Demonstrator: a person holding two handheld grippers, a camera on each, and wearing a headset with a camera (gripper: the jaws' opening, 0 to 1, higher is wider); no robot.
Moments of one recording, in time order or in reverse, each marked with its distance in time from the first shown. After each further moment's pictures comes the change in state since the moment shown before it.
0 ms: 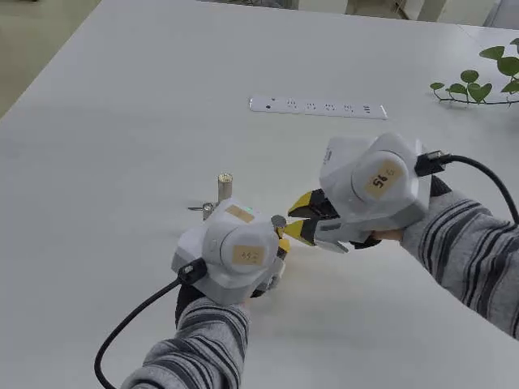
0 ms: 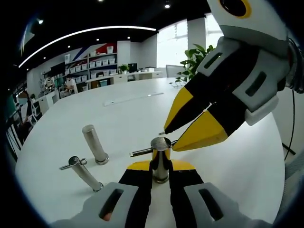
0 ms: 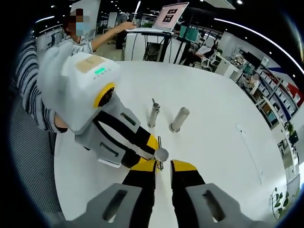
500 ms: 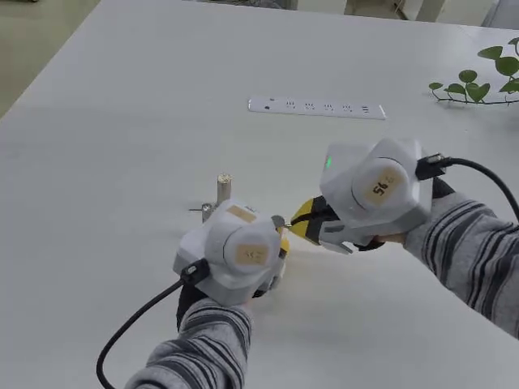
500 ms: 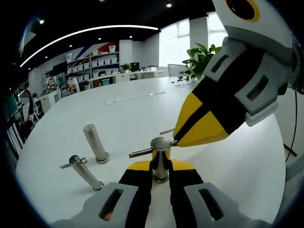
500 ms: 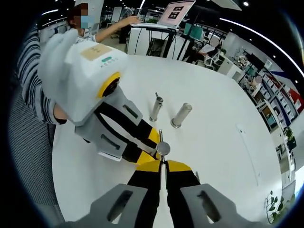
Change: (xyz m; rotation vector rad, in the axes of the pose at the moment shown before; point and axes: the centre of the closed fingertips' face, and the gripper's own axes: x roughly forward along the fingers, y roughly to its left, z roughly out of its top) left arm 0.000 0.001 0.000 -0.007 0.009 0.024; right arm 0.002 0.004 -0.009 -0.061 0.042 -0.001
